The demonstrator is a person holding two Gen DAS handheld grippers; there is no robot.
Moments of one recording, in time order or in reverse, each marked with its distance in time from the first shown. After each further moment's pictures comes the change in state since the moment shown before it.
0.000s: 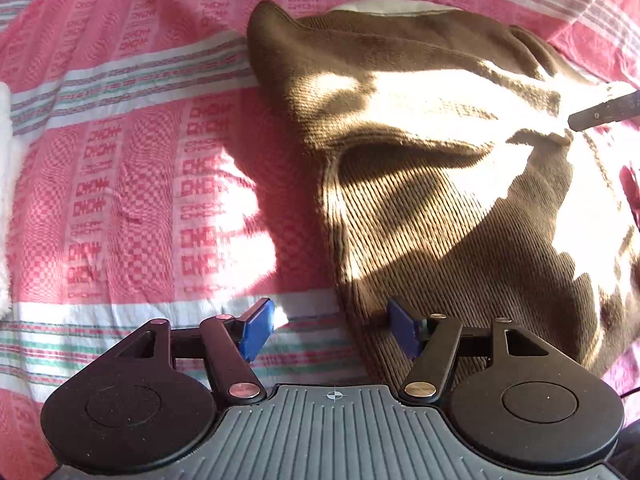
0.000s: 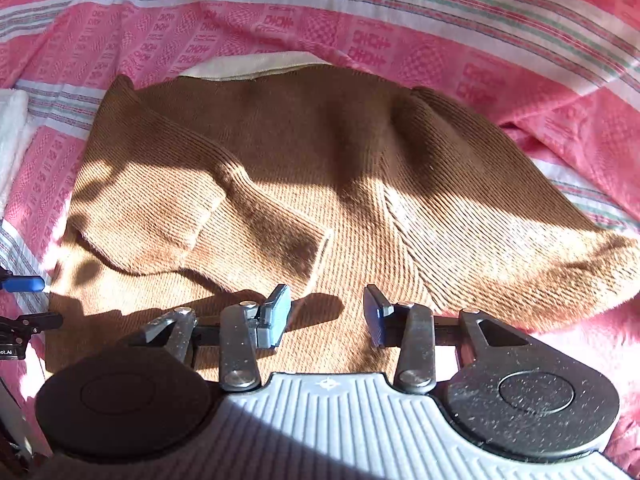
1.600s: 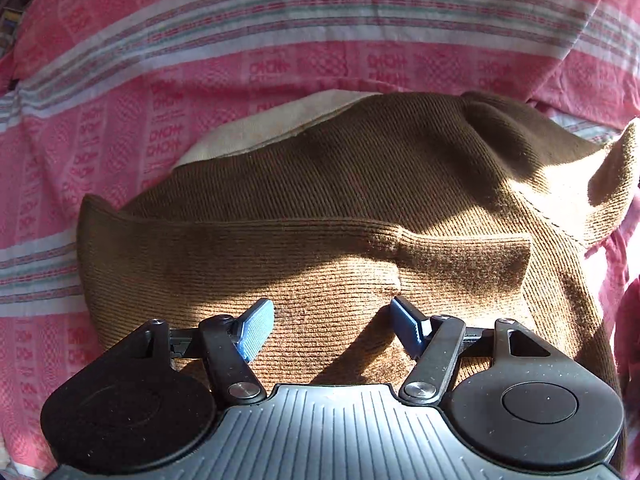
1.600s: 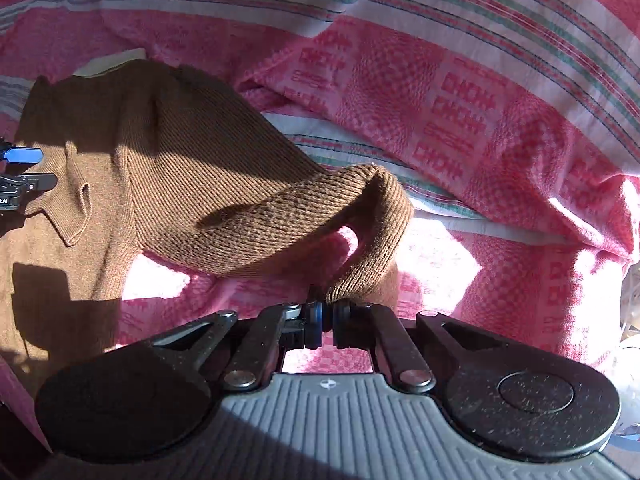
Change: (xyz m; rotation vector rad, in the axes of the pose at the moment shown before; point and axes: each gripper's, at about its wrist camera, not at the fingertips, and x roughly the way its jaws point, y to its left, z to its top) left arm 0.054 -0.126 0.167 0.101 -0.095 0.070; right arm -0.045 -0.174 0.016 -0.087 0.070 -0.010
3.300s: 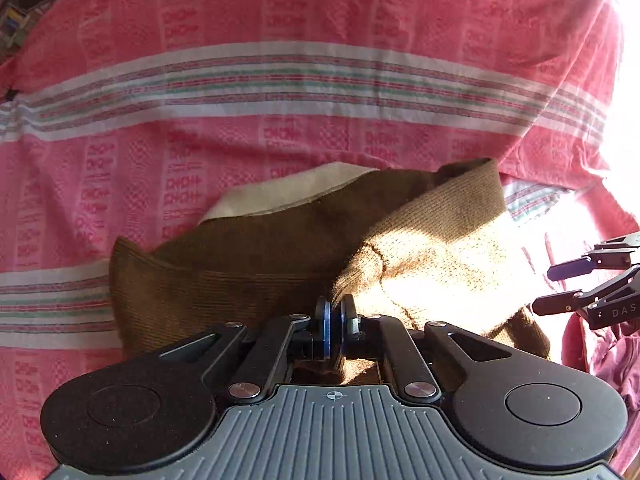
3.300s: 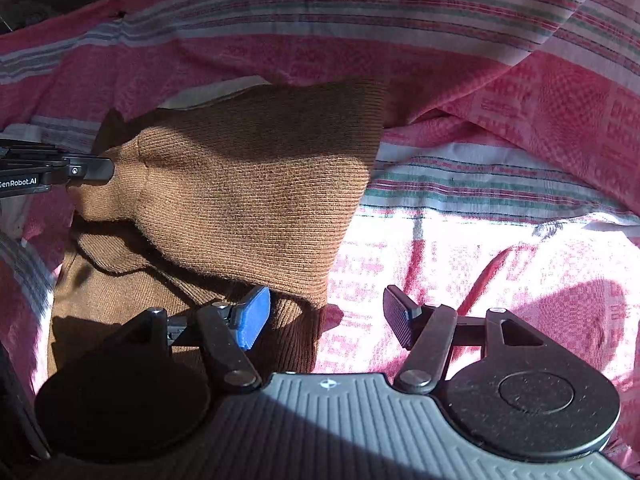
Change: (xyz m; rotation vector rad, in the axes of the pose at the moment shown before) left arm -0.049 0.071 0.000 -0.054 -0.118 -0.147; right arm 0.036 0.111 0.012 0.089 -0.152 0.126
